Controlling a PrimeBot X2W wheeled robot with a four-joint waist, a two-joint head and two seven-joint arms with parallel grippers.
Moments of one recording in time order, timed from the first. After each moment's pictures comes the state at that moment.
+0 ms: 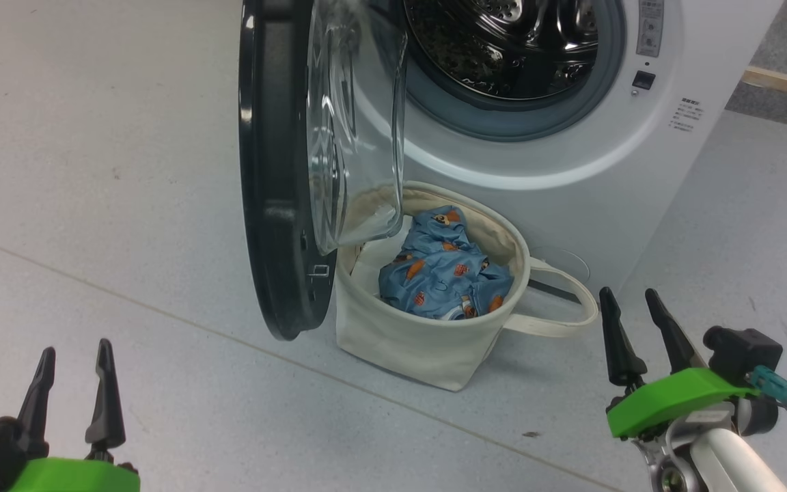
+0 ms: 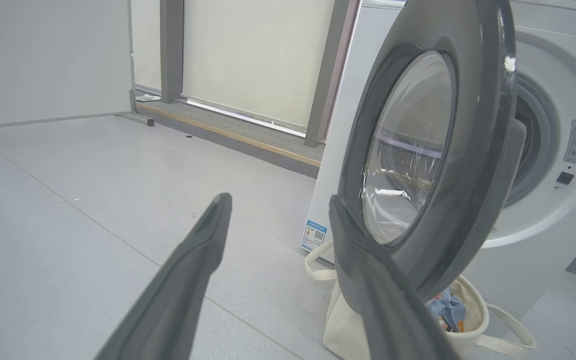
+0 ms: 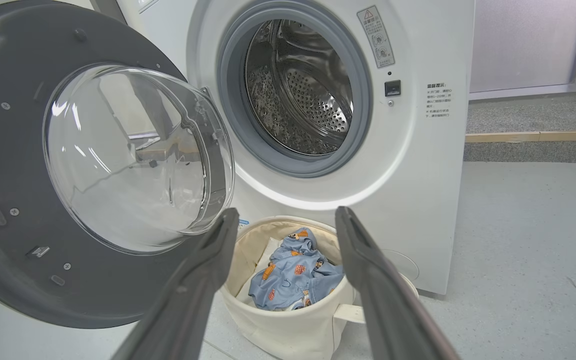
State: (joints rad) left arm -0.06 0.14 0.21 0.27 -0.24 -0.09 -0.25; right arm -0.20 -0.23 0.30 0.32 0.58 0.12 -0.25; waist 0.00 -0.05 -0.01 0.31
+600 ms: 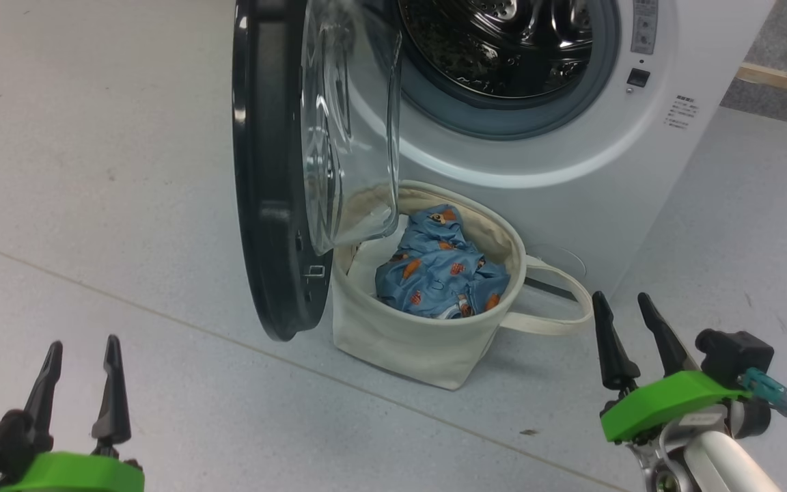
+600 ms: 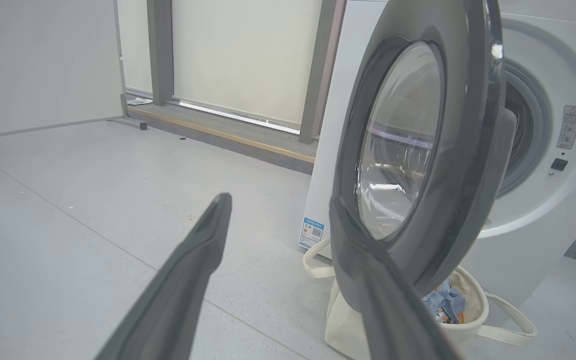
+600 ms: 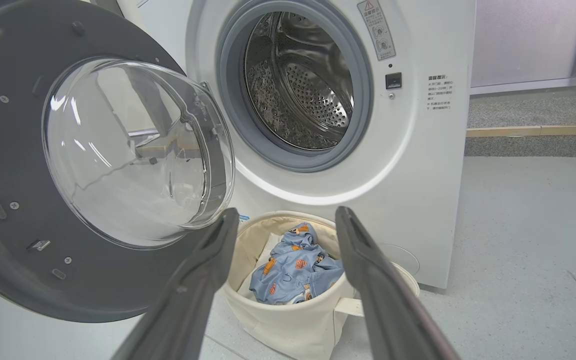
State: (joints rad) left arm -0.07 0.16 0.18 0.27 -0.22 -0.08 -0.25; right arm -0.20 -0.22 0.31 0.33 0.58 0.12 -0.25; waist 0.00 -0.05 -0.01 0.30
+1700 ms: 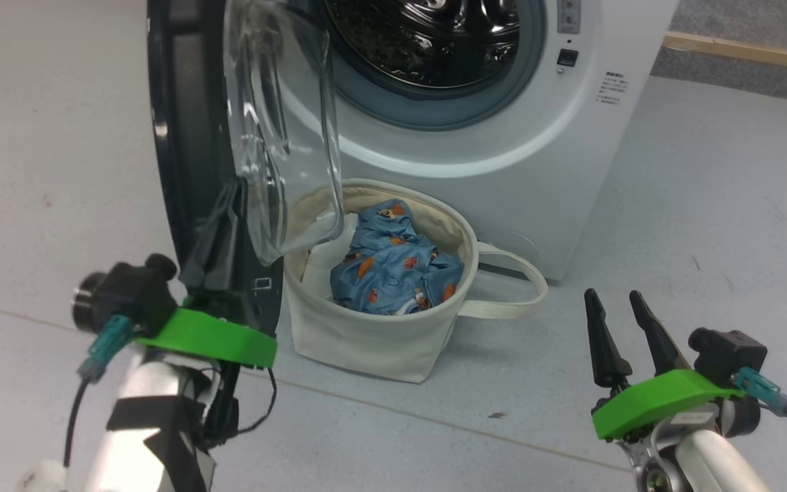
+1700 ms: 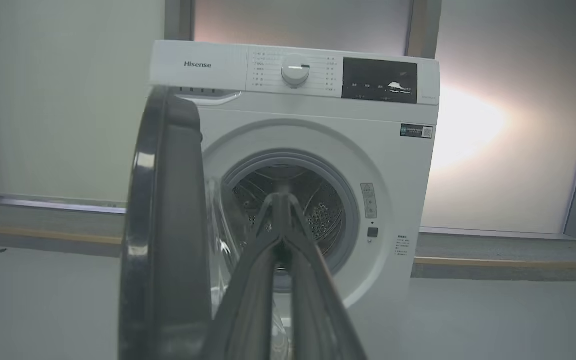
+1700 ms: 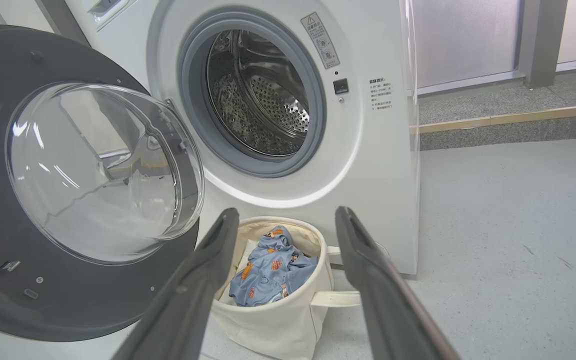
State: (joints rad) left arm -0.41 0.05 -0.10 0.22 -0.17 -0.06 -0.23; right arm -0.20 -0.20 0.31 0.32 0.58 0.12 -0.25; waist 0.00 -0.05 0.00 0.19
